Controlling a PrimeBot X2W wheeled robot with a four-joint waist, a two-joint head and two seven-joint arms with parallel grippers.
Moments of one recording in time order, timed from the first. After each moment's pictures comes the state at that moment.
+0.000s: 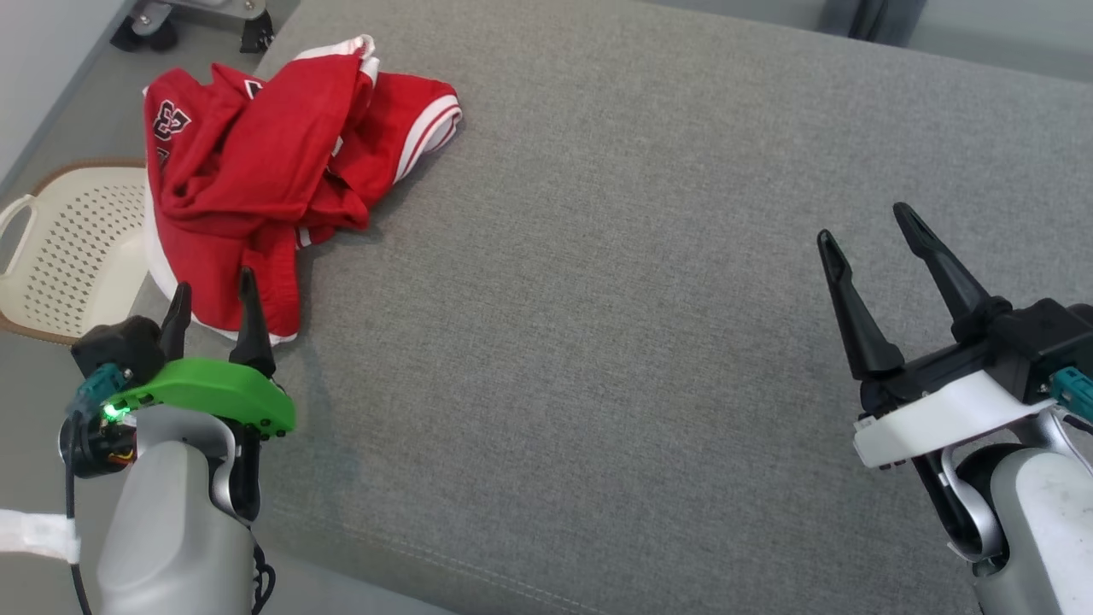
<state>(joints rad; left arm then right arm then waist) -0.50 0.08 0.10 0.70 -0.28 -0.12 -0.22 -0.18 -0.27 0.13 -0.14 0.19 0.13 -0.05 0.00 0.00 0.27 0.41</state>
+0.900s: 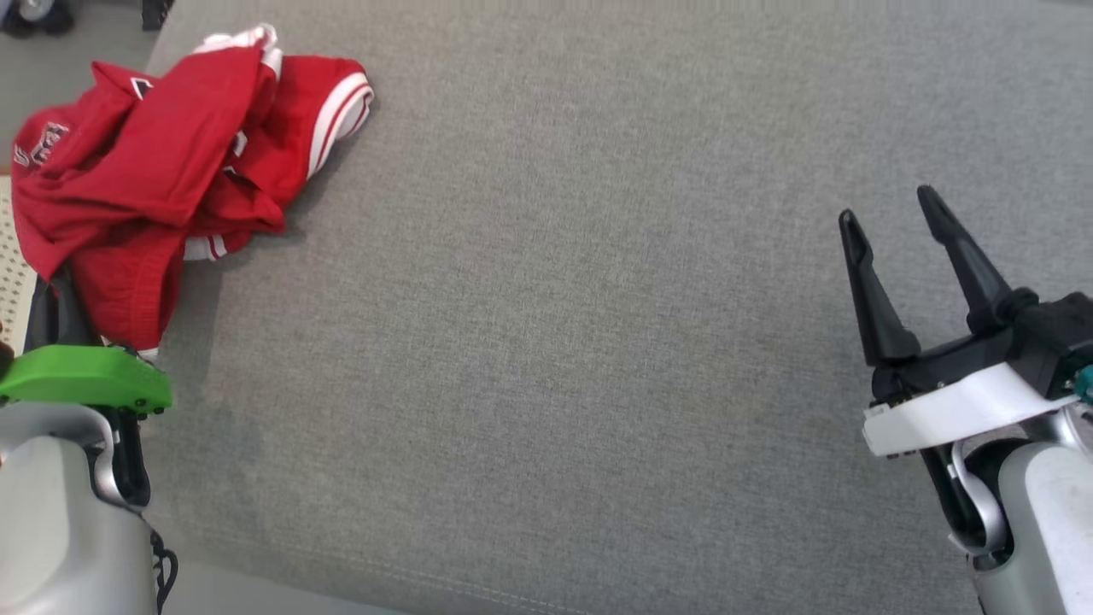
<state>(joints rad) -0.54 0.19 0.23 0.68 -0.28 -0.09 -0.26 -0.19 -0.25 0.09 -0.14 0.21 0.13 -0.08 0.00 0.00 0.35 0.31</state>
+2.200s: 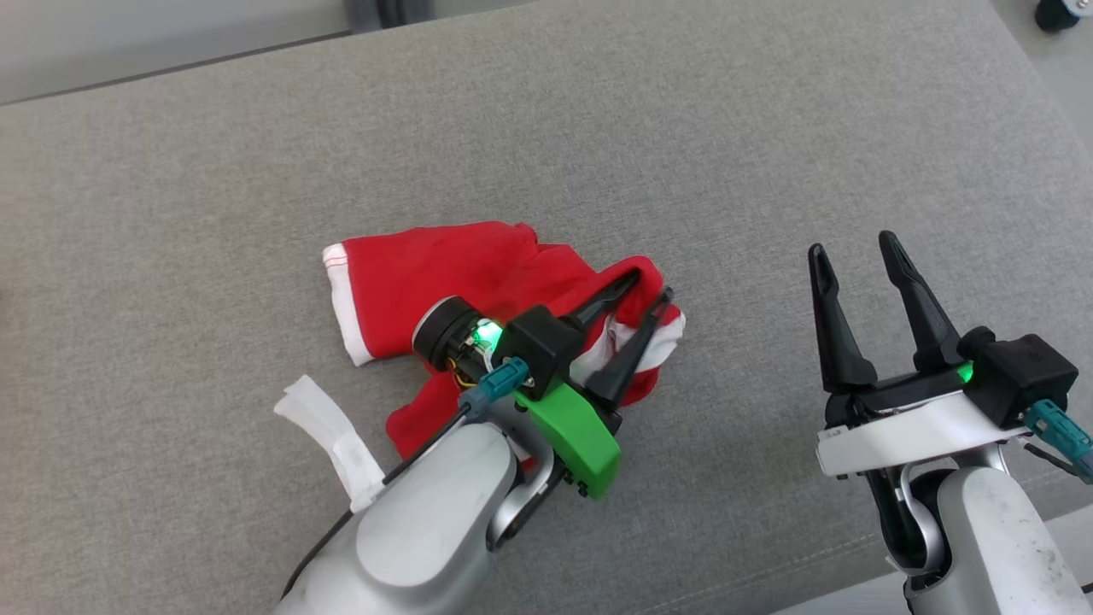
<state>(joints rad) -0.61 0.05 -0.82 0.44 -0.44 -0.10 -0.20 -0.17 -0.12 0.08 0.00 0.24 0.13 -0.21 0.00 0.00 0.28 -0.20</state>
